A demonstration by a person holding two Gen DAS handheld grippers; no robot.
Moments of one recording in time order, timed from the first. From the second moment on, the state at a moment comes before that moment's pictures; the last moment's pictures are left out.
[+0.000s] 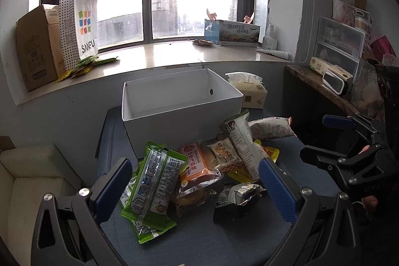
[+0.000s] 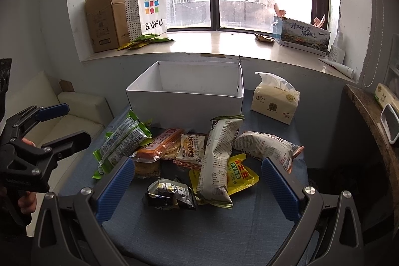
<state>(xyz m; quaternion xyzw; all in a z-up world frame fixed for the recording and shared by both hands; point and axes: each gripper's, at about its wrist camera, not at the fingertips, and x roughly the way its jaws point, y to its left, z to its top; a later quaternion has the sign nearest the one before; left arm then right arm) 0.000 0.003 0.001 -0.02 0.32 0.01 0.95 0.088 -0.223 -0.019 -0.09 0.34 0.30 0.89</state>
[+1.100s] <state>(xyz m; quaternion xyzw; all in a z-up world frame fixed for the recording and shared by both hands) -0.002 0.042 -0.030 -0.01 0.34 0.00 0.94 0.208 -0.205 -0.109 -0.02 0.46 0.33 0.82</state>
